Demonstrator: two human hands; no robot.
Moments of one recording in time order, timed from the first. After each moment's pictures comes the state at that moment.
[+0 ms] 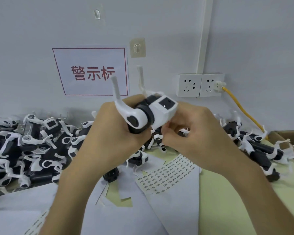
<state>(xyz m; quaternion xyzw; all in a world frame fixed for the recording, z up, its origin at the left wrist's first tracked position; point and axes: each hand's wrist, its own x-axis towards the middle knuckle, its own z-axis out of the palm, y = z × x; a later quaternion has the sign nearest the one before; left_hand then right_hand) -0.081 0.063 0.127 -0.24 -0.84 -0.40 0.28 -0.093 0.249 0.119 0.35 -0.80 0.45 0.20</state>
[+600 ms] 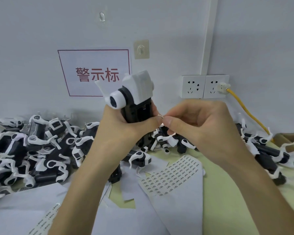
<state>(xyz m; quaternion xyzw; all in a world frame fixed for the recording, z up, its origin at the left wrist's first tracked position) -0.089 0.069 0.127 -0.22 -0.73 -0.60 0.22 -0.103 0.251 0.116 0.29 -0.74 0.58 0.19</state>
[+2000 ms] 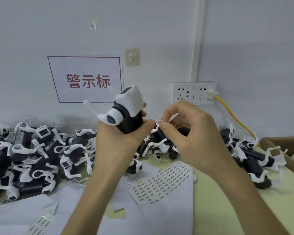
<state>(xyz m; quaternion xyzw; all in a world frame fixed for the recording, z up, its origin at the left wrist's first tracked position) -0.093 0.094 0.112 -0.13 -0.70 -0.63 0.31 -0.105 0.255 0.115 0.27 -0.78 0.48 0.29</state>
